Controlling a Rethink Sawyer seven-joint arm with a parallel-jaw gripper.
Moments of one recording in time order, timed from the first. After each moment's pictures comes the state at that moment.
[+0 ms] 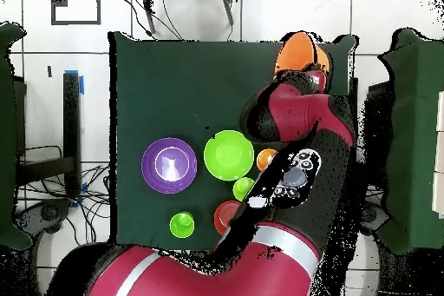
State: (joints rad) arm -0.09 -0.39 -0.48 1.19 -0.36 0.09 1.92
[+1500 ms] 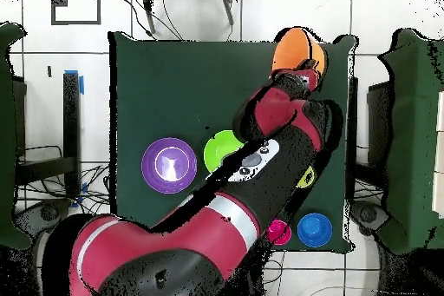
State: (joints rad) arm 0.02 -0.13 -0.77 1.15 -0.12 -0.15 1.97
